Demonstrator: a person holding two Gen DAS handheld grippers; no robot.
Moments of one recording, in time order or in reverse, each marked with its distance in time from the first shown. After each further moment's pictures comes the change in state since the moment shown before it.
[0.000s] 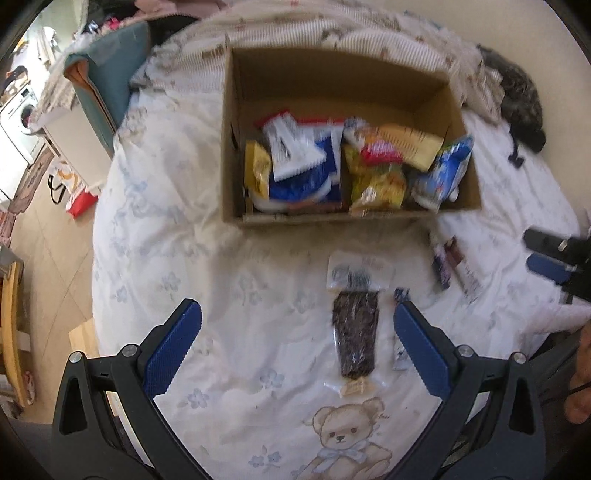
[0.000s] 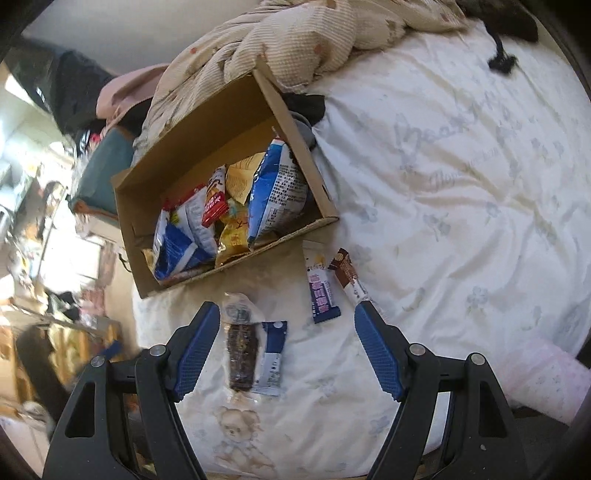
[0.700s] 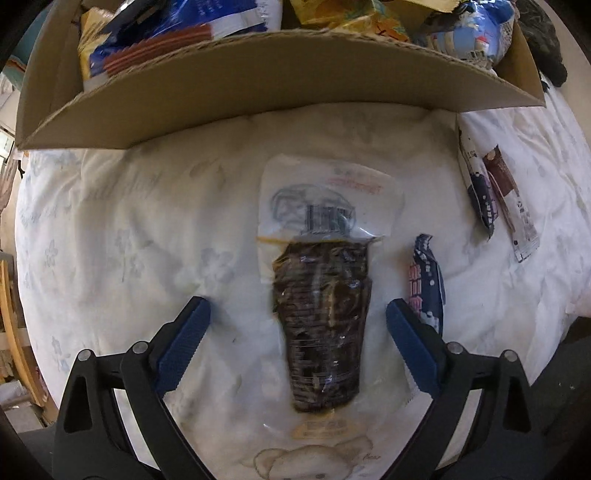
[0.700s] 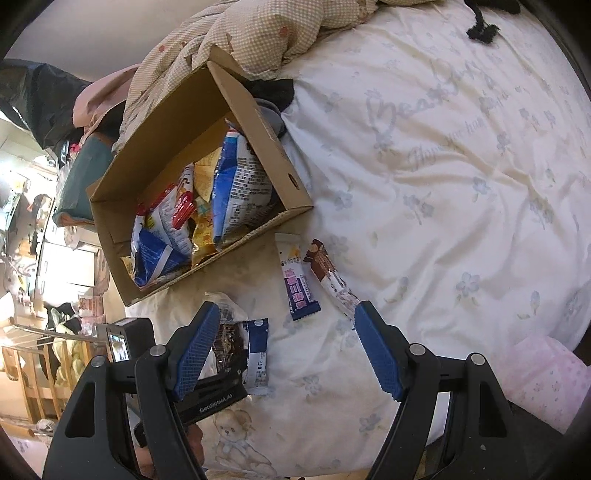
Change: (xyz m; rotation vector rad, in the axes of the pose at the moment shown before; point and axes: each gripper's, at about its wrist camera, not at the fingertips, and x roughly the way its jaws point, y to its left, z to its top) left arm 0.124 -0.054 -0.018 0.075 0.293 0.004; right arm 0.010 -0.020 0.006 0.065 0.054 -0.025
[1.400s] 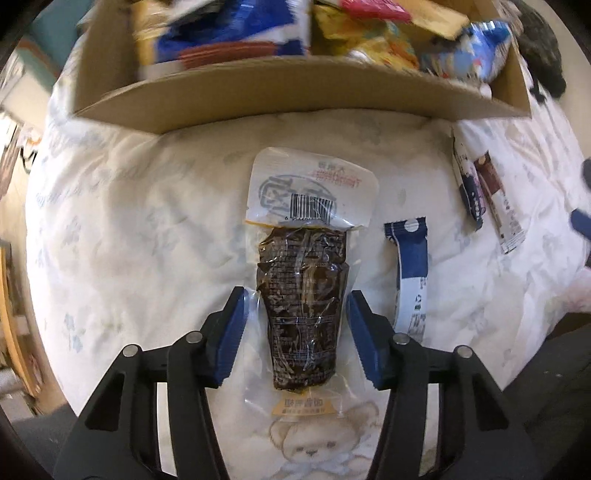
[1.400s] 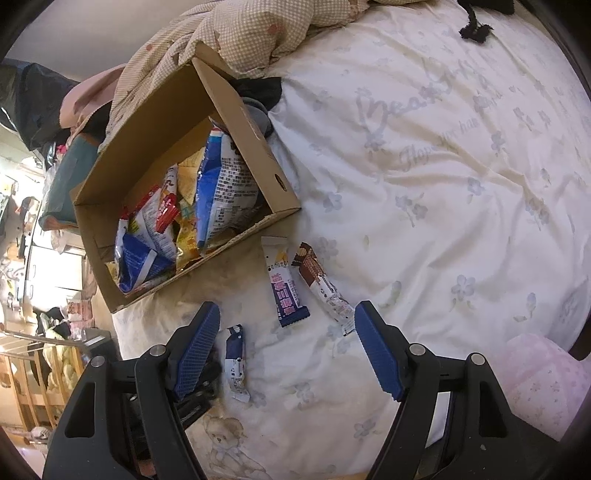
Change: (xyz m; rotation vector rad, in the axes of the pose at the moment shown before) left arm -0.024 0.035 -0.018 -0.061 -0.005 -0.037; right arm 0.013 0.001 0.003 0.011 0.011 -0.050
